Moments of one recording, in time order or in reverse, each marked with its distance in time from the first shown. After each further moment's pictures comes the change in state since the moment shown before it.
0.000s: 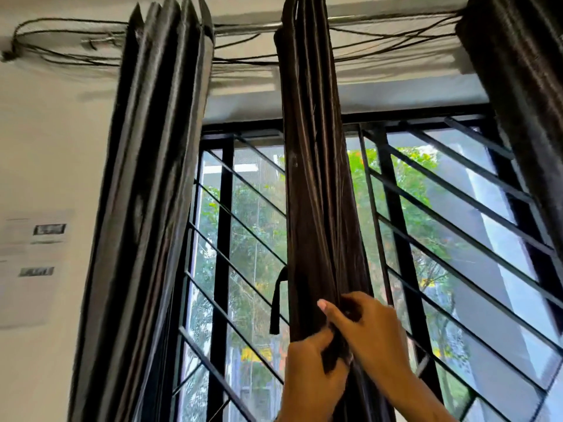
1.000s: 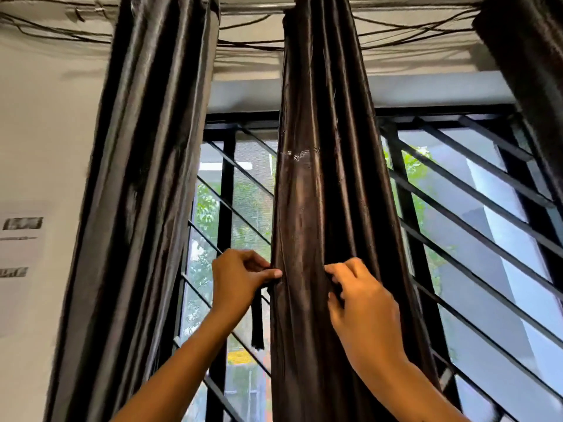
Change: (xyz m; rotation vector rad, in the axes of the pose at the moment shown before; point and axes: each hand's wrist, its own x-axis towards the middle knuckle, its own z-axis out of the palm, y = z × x) left_hand 0.123 -0.061 -0.124 0.118 0.273 -0.072; right_hand 0.024 -0.045 0.046 -0.288 0.154 -0.327
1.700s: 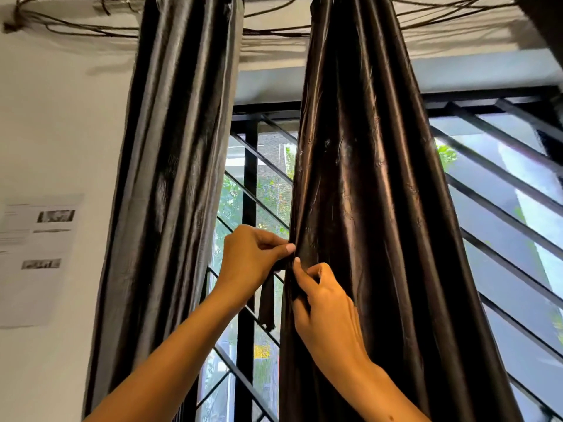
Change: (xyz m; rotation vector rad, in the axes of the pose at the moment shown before) left_hand 0.002 0.011 -0.047 -0.065 -0.069 0.037; right_hand -0.009 -0.065 0.058 0.214 -0.171 -0.077
